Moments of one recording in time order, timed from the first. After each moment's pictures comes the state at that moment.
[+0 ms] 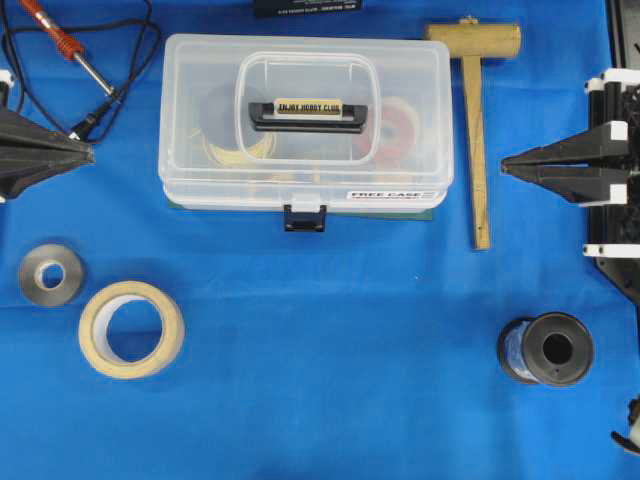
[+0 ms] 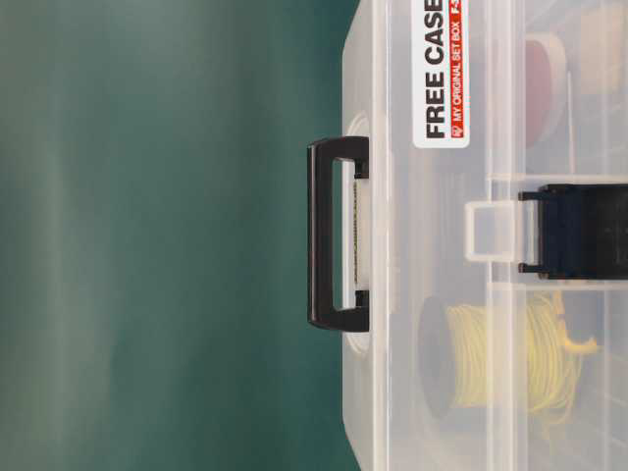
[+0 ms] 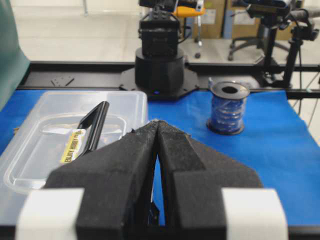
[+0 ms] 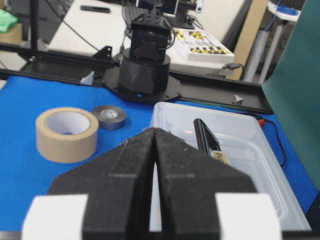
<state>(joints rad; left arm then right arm) 0.00 -0.97 1.18 0.00 -0.29 0.00 0.00 -0.97 1.19 0.00 -0.29 0.00</state>
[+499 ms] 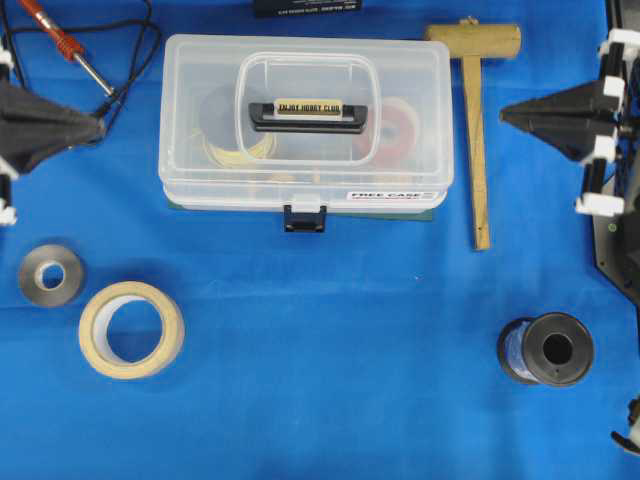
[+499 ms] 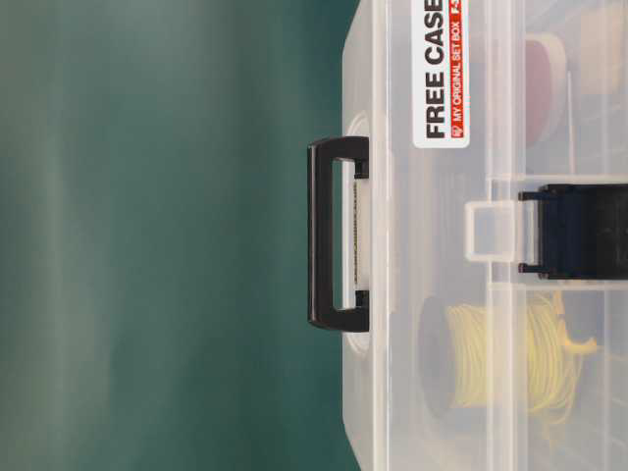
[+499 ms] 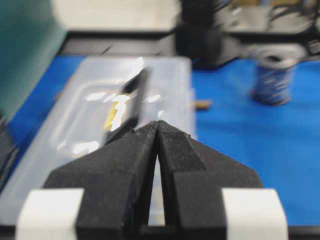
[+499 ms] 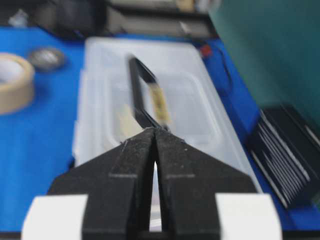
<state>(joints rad) 0.14 -0.94 1.18 -0.03 -0.19 0.07 -0.21 -0.99 1.13 0.01 -0.02 0.02</state>
